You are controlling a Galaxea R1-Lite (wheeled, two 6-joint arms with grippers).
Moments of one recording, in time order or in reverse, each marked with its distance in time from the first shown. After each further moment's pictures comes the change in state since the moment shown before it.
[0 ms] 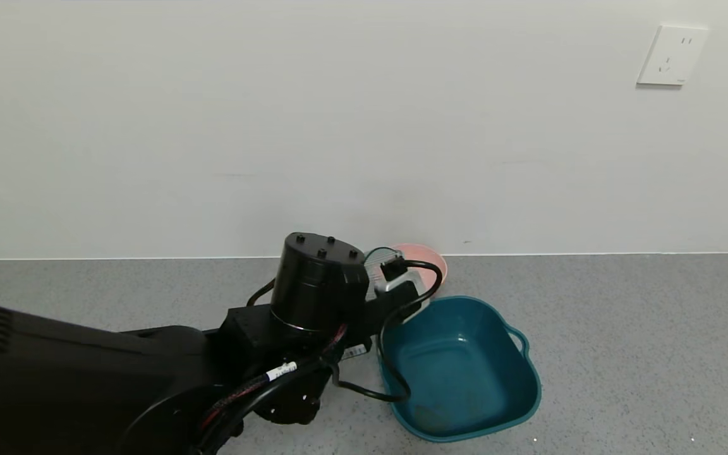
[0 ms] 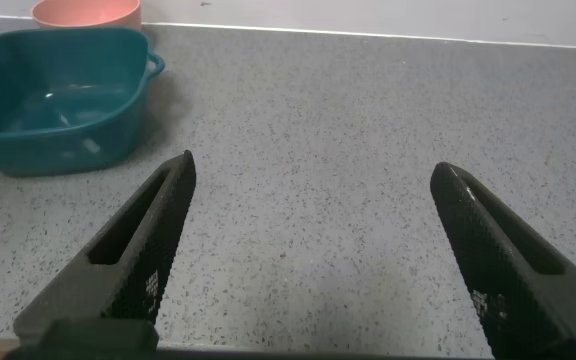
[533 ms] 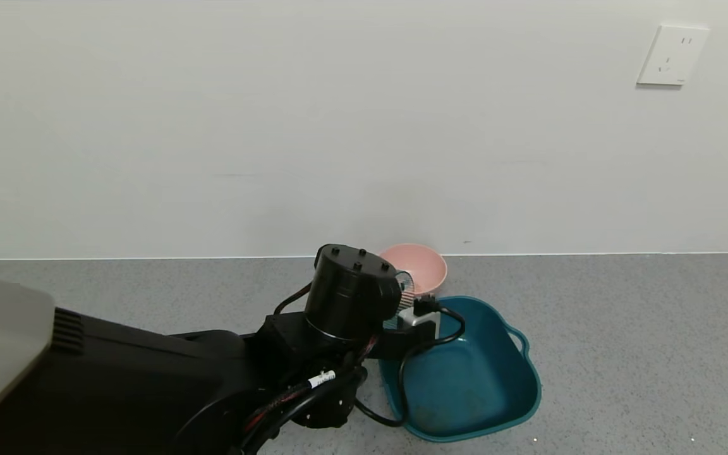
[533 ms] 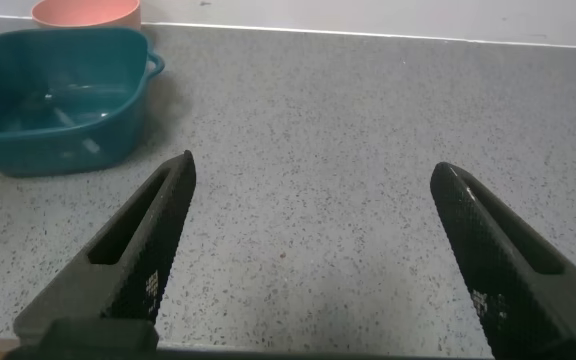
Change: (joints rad) left arm -0.032 0.063 -0.039 -0.001 0.125 0.411; right arm 0.000 0.000 0.000 0.000 0.000 0.000
